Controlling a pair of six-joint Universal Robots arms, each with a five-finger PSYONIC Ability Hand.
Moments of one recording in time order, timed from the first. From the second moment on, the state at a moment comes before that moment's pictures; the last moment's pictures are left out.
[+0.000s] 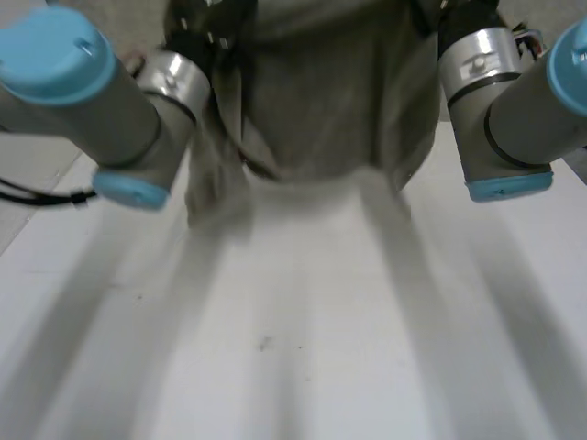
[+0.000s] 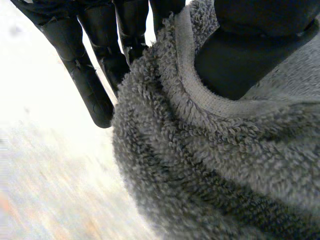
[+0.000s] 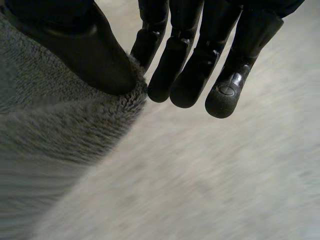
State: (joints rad) left arm 4.22 -2.21 -0.77 3.47 -1.45 3.60; right arm 2.03 -1.05 0.98 -0.60 1.51 2.58; left_hand 1.18 1.22 1.21 1.22 1.02; right_hand 1.32 1.34 1.31 1.33 1.15
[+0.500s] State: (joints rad) left arm 4.28 -2.02 -1.54 3.06 -1.30 3.43; right arm 2.01 -1.08 1.38 0.38 1.26 2.47; left_hand 1.14 1.14 1.14 1.14 0.97; right_hand 0.81 0.83 0.83 0.84 0.65
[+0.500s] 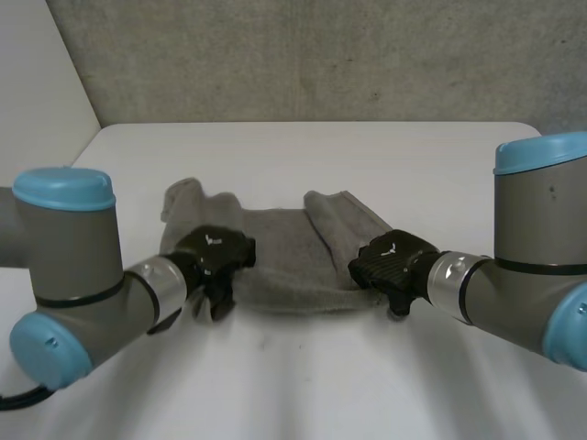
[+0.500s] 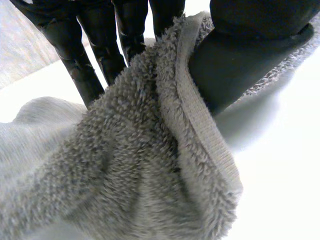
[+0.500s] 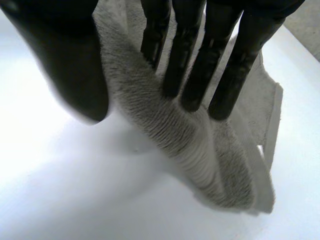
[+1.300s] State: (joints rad) left arm 4.26 -1.88 -1.71 3.03 -1.31 3.44; right arm 1.98 -0.69 0.70 0.65 1.26 2.55; left_hand 0.73 0.73 0.73 0.73 0.56; right_hand 0.31 0.31 0.31 0.30 0.15
